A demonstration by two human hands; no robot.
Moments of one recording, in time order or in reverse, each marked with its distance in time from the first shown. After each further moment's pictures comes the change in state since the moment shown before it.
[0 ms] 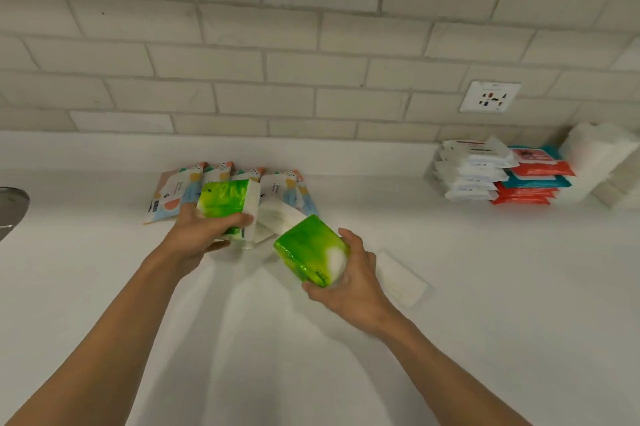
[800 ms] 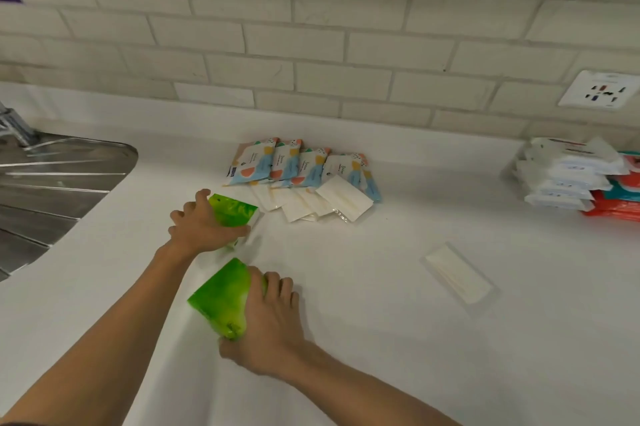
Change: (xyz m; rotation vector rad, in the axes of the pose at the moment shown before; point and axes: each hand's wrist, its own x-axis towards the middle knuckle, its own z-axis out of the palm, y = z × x) left_hand -0.033 -0.045 -0.079 0.907 0.400 -0.201; right_hand -0.065 -0.053 0.170 -0.482 -0.398 -0.289
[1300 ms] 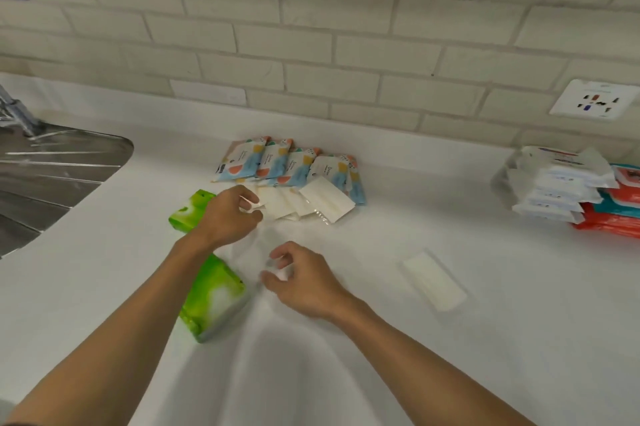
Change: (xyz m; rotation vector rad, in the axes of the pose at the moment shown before) left_hand -0.042 0.072 0.015 -0.261 0.014 0.257; right_hand 0.006 0.074 -0.099 0.399 -0.063 0.072
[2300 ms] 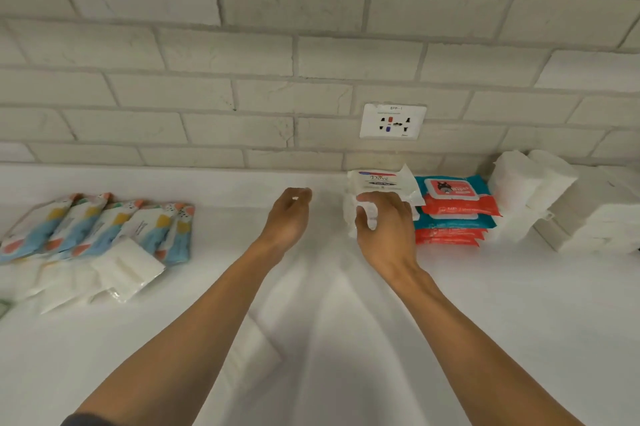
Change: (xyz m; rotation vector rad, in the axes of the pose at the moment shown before) left_hand 0.013 0.330 0.259 -0.538 -0.287 0.045; right_hand -0.040 0.205 -0.356 -0.335 0.955 -0.030
